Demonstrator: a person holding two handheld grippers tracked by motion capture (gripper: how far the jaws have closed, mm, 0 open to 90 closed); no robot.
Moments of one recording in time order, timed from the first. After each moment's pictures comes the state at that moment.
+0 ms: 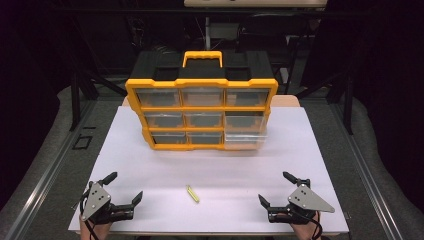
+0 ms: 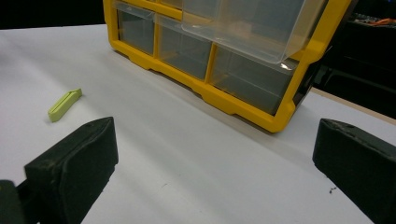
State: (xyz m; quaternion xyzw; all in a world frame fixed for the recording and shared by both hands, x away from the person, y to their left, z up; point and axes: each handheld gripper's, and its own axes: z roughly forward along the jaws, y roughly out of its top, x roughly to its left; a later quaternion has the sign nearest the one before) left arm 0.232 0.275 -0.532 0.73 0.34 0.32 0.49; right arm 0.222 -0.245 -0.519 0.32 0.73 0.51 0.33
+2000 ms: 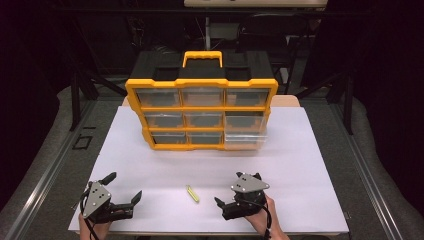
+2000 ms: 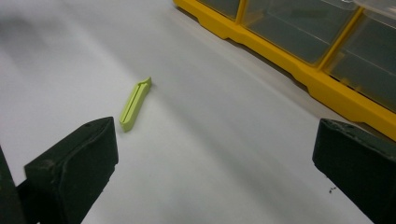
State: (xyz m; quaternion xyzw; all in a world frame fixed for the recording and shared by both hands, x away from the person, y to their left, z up) left arm 0.235 0.277 -0.534 0.74 0.36 0.31 0.48; right arm 0.254 -0.130 -0.518 0.31 0.82 0.43 0.22
